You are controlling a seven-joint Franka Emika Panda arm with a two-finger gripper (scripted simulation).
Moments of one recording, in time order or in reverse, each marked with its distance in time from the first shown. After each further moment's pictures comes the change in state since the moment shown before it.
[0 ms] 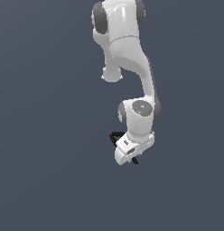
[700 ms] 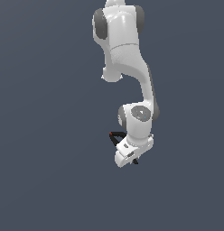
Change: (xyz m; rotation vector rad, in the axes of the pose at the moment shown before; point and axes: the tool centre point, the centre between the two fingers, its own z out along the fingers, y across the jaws) arm -0.001 -0.001 0.023 0.000 0.000 -0.003
